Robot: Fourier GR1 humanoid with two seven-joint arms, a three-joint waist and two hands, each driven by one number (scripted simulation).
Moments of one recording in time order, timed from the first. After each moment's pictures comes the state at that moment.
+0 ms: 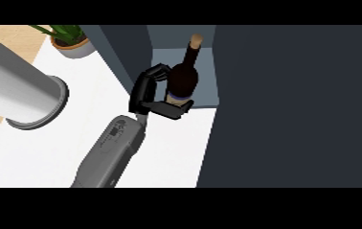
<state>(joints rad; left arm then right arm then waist) -0.57 0.00 -0.22 -0.92 0.20 0.22 -0.38 0.12 -0.58 0.67 -2.51 0.06 -0.64 0.28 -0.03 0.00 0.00</state>
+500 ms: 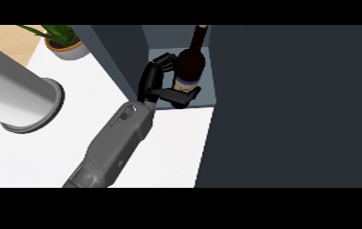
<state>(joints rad) -0.75 0.00 -0.26 -0.70 0.35 0.27 -0.43 0.17 -0.59 0.68 -2.51 0.05 -0.62 0.19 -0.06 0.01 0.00</state>
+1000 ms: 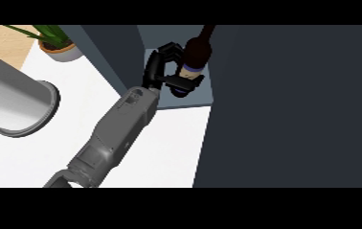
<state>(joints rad) -0.94 0.00 -0.27 -0.46 0.37 0.34 -0.42 0.19 -0.59 0.66 -2.50 0.03 -0.58 0.14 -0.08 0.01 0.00</state>
